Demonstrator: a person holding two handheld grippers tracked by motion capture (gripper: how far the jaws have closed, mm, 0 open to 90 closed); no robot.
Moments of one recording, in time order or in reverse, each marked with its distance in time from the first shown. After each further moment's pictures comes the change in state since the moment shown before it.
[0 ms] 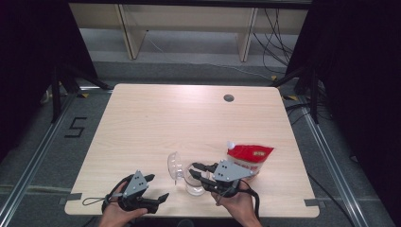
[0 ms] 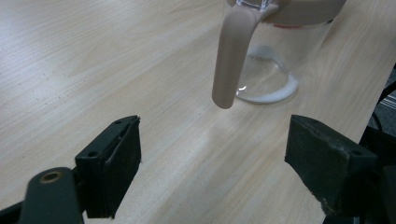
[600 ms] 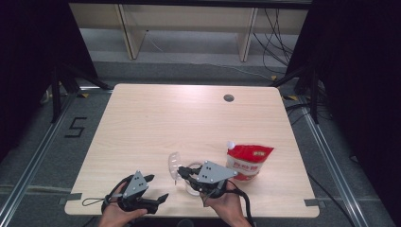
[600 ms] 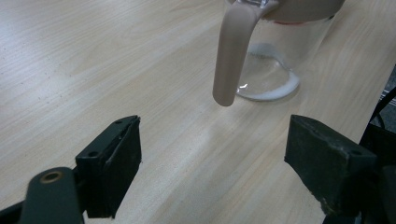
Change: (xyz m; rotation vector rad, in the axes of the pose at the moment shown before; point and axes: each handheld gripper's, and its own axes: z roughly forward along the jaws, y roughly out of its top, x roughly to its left) left arm 0.001 -0.001 -0.002 0.023 0.013 0.032; right arm 0.020 0.016 0.026 0.039 0.024 -0.058
